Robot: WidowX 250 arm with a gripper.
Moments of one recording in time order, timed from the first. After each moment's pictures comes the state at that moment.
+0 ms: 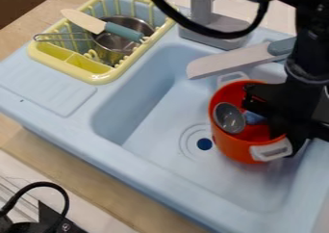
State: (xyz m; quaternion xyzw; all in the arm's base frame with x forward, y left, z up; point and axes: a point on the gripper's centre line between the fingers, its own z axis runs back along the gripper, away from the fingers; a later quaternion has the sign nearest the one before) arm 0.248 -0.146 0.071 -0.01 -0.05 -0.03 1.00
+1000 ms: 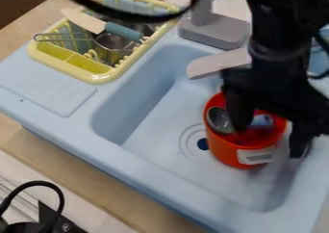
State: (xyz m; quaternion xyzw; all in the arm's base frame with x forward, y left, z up) arm 0.230 -0.129 0.111 -0.07 -0.08 -0.07 0.99
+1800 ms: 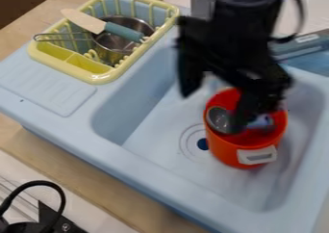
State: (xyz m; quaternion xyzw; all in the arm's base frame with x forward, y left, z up) arm 0.199 -0.074 0.153 0.04 -0.04 -0.09 0.99
